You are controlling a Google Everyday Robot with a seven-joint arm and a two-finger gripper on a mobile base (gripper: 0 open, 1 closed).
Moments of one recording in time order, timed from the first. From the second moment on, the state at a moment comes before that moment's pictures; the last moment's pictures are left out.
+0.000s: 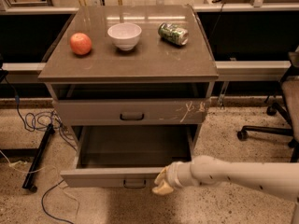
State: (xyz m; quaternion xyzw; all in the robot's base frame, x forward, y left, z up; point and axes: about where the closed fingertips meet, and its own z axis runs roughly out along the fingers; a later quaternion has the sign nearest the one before) arm 0.489 -0.042 0.419 -0.60 0.72 0.16 0.32
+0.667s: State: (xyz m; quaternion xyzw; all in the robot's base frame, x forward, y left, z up) arm 0.550 -0.032 0.444 -0.61 0.70 0.13 0.35
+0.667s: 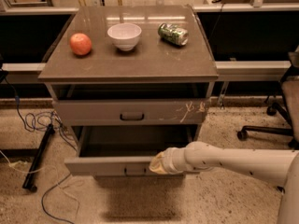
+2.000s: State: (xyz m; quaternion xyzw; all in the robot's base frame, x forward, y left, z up) arm 0.589 -0.029 0.449 -0.62 0.69 0.10 0.36
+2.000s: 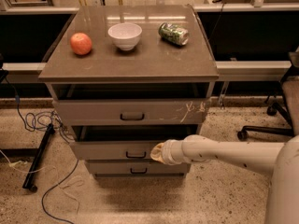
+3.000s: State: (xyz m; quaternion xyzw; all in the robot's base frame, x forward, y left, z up) arm 0.618 0.004 0.426 -0.62 0.68 0.13 0.36
